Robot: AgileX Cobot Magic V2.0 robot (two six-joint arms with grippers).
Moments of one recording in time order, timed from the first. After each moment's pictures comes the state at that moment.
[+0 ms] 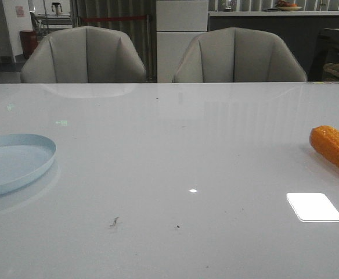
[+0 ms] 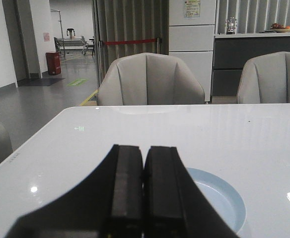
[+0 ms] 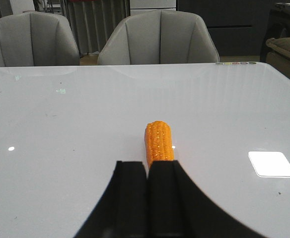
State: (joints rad) left arm 0.00 0.00 0.01 -0.03 0.02 0.09; right arm 0.04 -0.01 0.03 -0.01 0.10 0.09
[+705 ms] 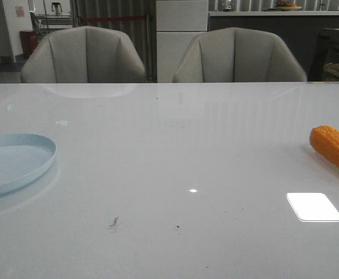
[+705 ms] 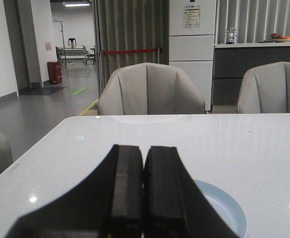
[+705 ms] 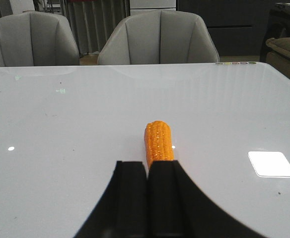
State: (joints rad) left arm 0.00 0.00 0.01 -0.03 -0.02 0.09; right arm 0.04 -0.01 0.03 -0.01 0.10 0.09
